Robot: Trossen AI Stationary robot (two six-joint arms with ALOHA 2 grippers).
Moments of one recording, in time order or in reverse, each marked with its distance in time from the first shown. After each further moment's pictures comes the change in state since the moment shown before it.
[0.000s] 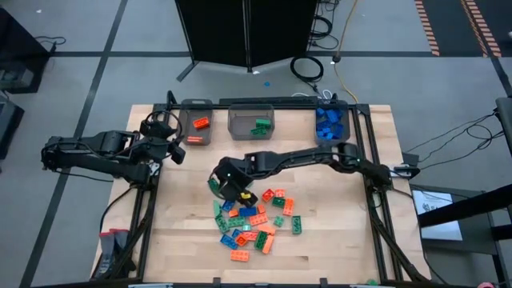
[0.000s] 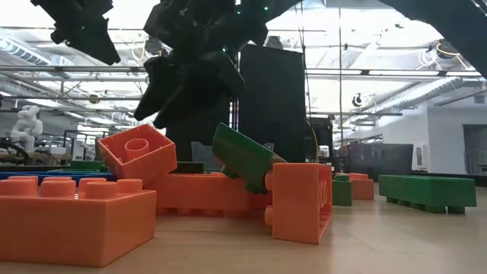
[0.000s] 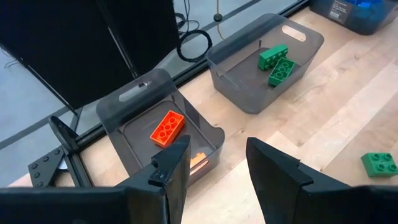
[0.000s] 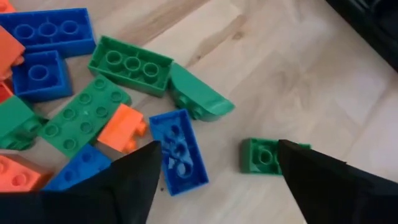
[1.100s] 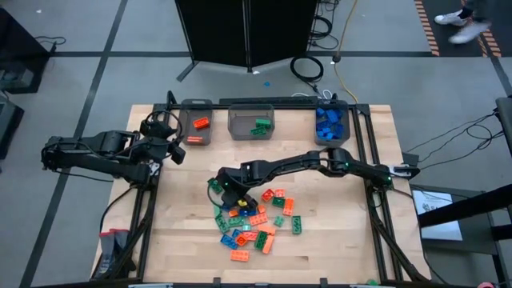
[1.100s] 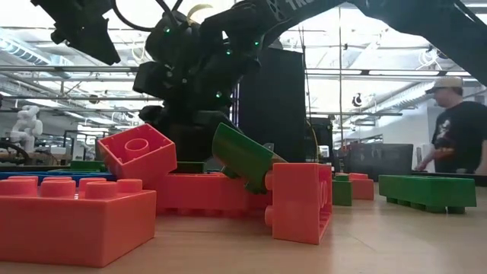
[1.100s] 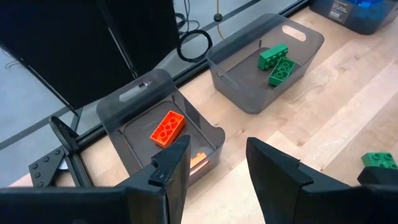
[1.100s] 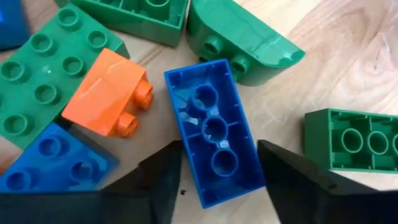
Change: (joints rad) left arm 0.000 0.000 0.000 0.000 0.000 0.001; right arm 0.007 0.136 0.000 0.017 0.044 0.024
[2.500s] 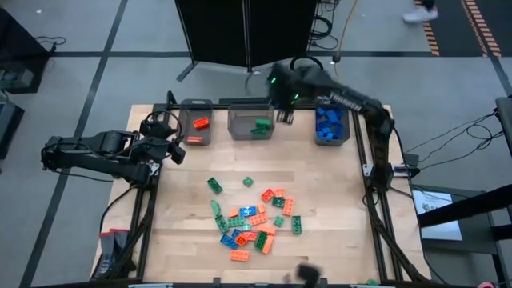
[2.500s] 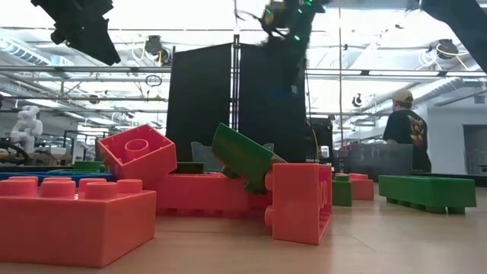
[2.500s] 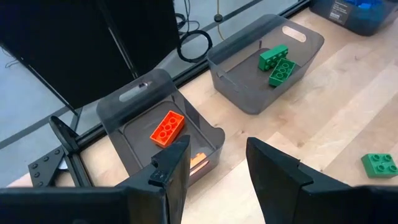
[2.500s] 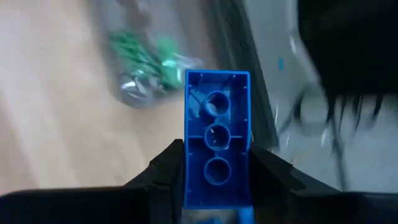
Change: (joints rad) left arm 0.000 0.000 0.000 0.002 0.000 -0.003; right arm -0.557 -0.475 0.129 -0.764 0.404 0.426
